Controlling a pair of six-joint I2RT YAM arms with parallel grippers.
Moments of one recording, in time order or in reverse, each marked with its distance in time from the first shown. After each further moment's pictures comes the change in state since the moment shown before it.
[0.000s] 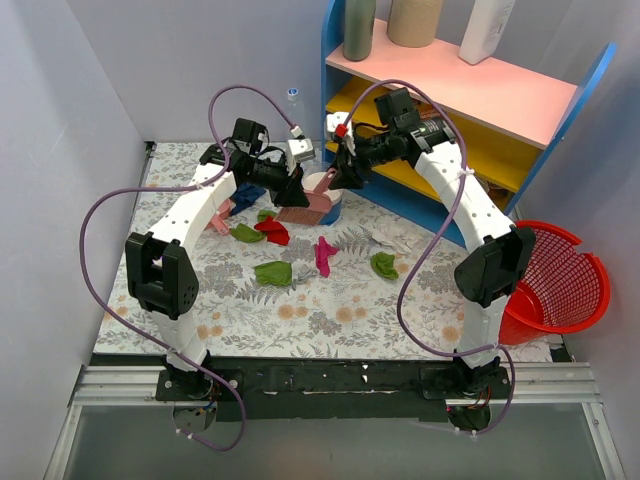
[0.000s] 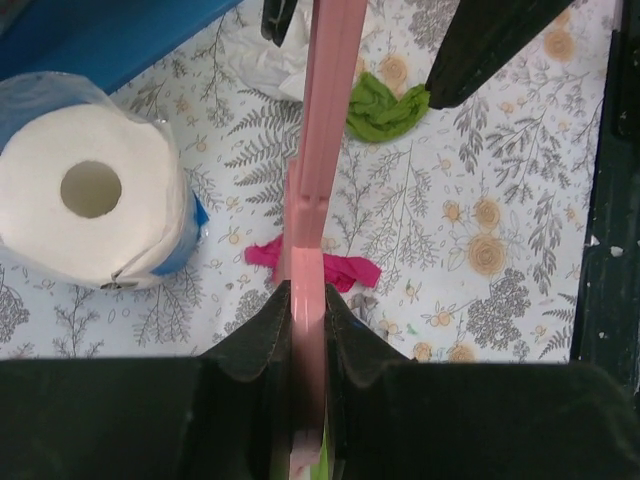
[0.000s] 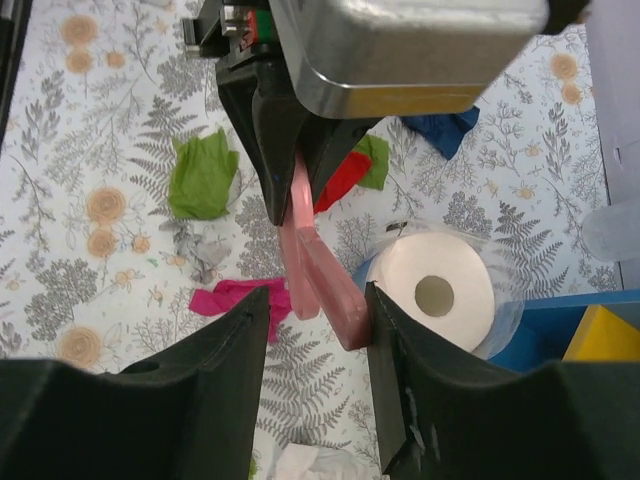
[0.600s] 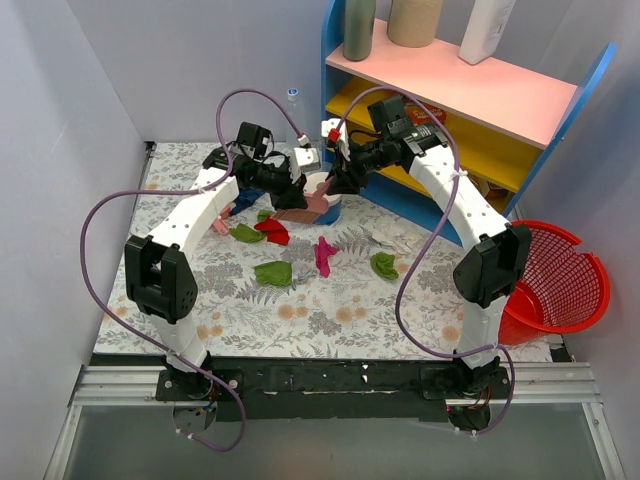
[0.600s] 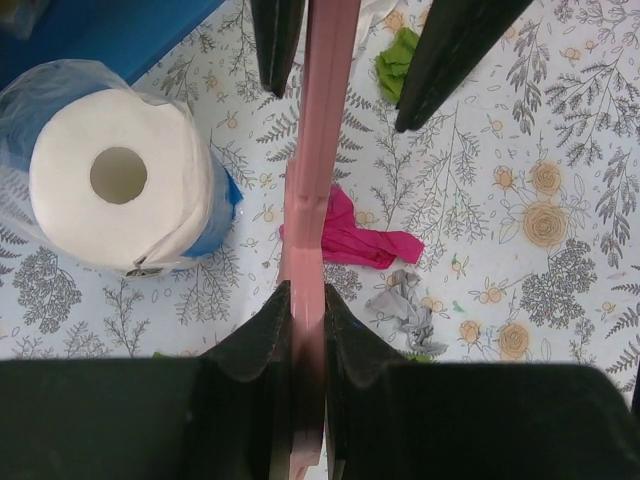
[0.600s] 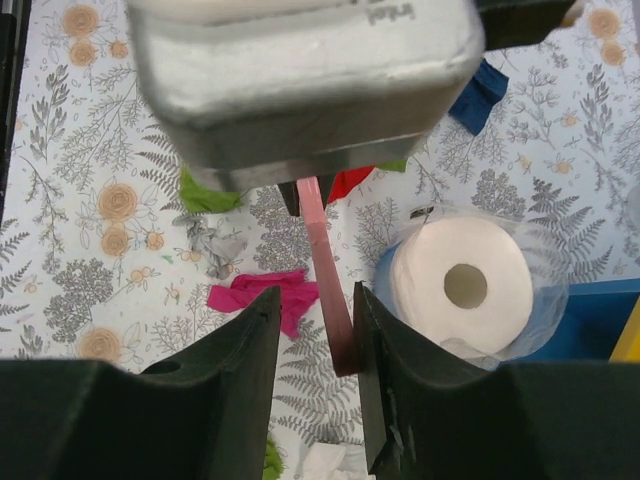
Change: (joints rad) left arm -0.028 -0.029 -0.032 -0.010 -0.130 0.124; right arm 0.030 0.007 -0.044 0.008 0.059 0.028
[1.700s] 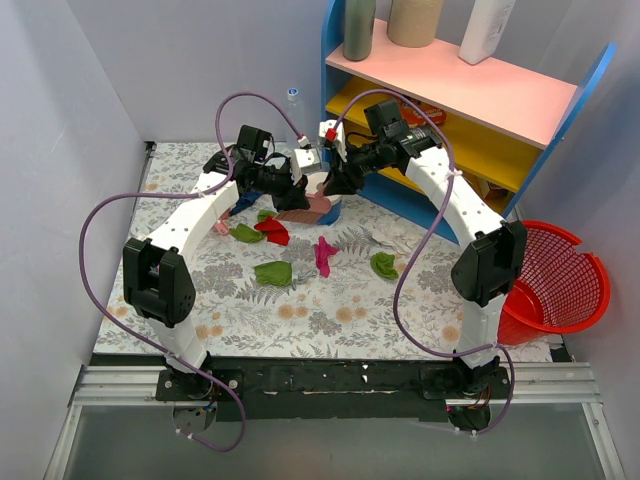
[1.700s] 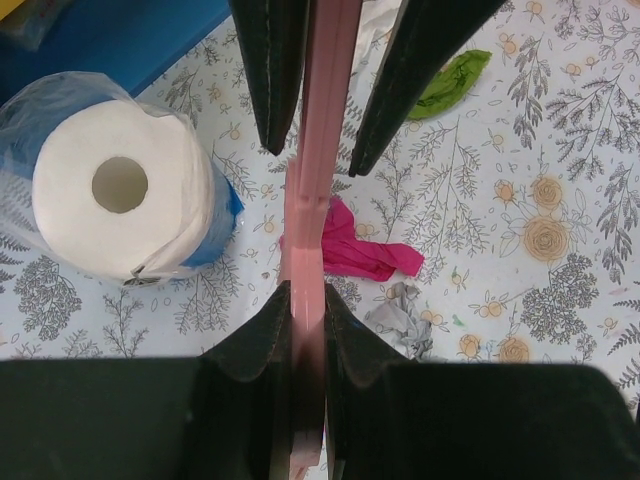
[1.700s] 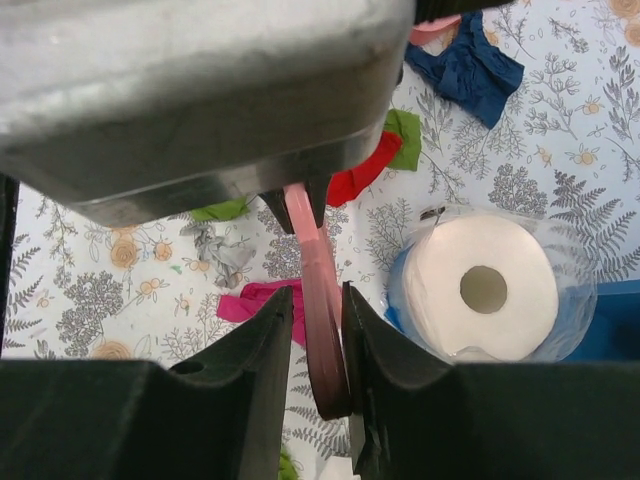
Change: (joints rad) left arm -0.013 -0.031 -0.061 0.083 -0.003 -0.042; right arm 0.005 0.013 -0.039 0.054 -0.004 0.077
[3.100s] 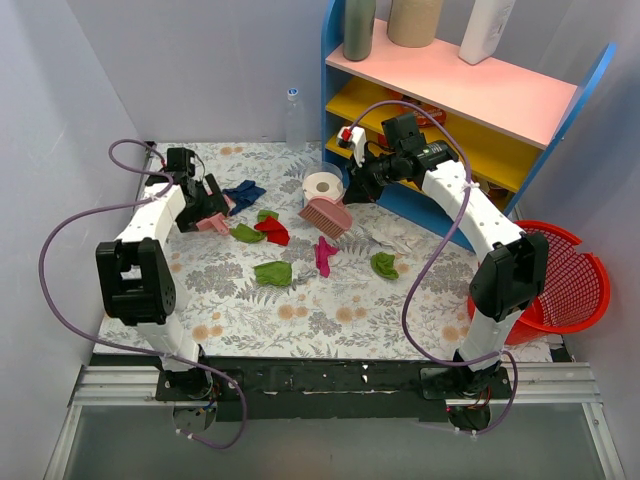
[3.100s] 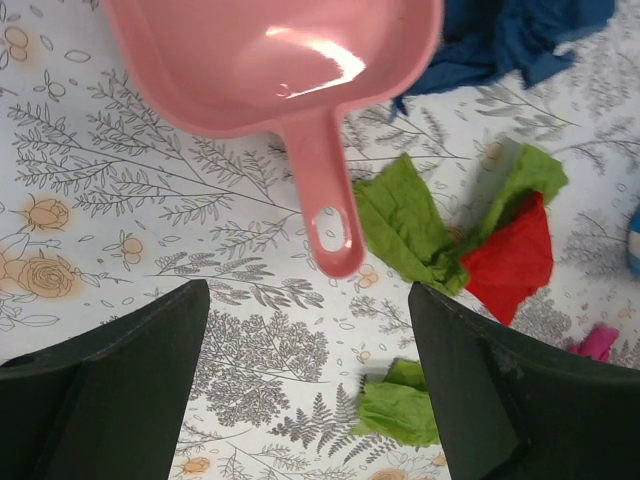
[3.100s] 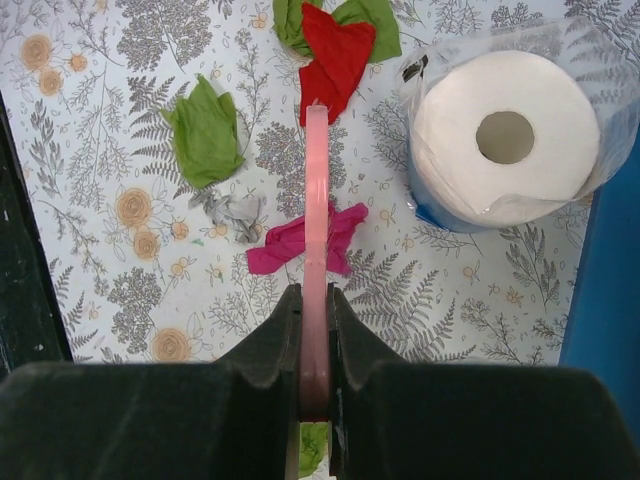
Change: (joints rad) left arm 0.401 -0.058 -0.245 -0.001 -0.790 -1.096; right arm -0.051 -0.153 -0.261 0.103 0.167 0.274
